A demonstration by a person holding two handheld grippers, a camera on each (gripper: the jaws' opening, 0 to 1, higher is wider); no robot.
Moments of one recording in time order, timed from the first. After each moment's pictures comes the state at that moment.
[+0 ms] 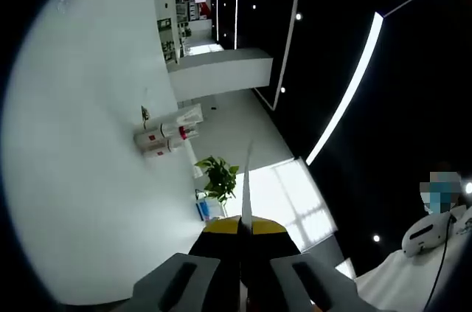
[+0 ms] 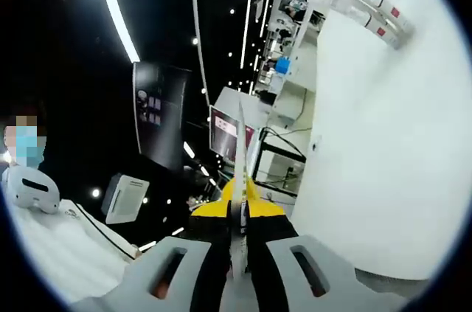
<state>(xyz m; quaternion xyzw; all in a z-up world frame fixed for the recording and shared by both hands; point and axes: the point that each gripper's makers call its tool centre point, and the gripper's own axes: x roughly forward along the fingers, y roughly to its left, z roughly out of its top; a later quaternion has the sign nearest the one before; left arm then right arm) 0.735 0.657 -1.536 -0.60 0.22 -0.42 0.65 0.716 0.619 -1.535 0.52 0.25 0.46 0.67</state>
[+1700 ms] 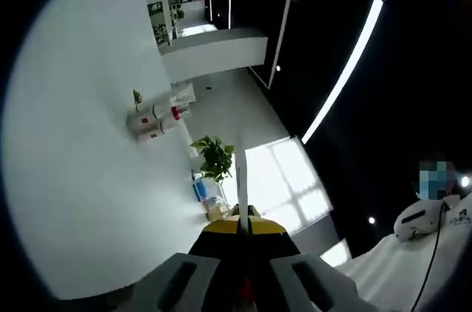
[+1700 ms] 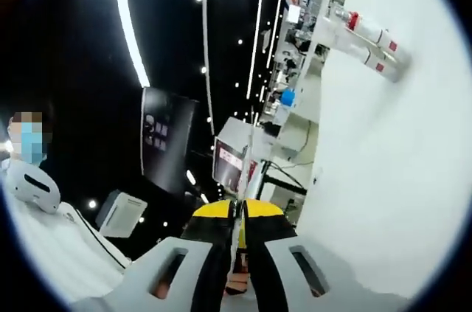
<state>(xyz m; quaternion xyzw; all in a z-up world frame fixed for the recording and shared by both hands) 0.717 0.653 -1.532 -0.57 0.25 -0.46 0.63 0.734 0.603 -1.519 0.49 0.17 0.44 0.73</state>
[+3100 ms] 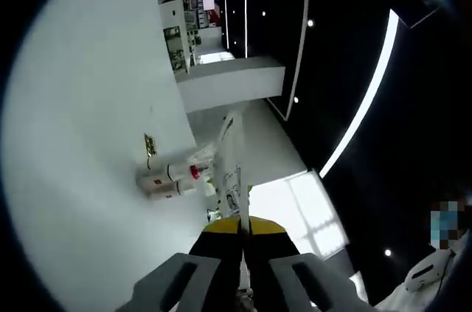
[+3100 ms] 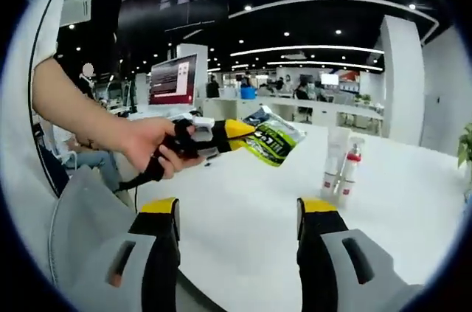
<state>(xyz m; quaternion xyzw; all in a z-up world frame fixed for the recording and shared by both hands) 0.856 0.650 -1.533 -0.61 0.22 -0.37 0.66 0.720 0.587 -1.547 -0.04 0.12 0.36 0.93</state>
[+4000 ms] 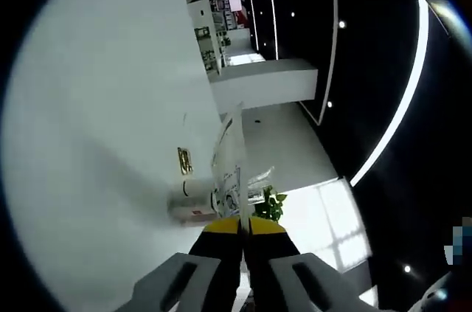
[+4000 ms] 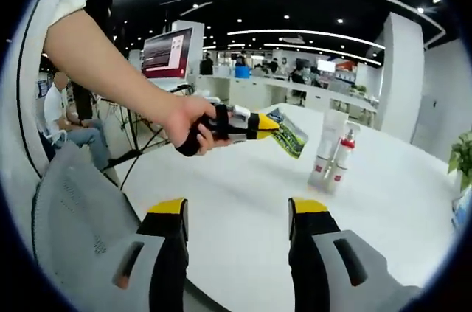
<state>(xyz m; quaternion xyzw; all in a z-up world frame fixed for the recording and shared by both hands) 0.938 0.628 -1.595 -0.60 0.28 -0.30 0.68 0.731 0.573 -1.573 -0.10 0.17 0.32 0.93</state>
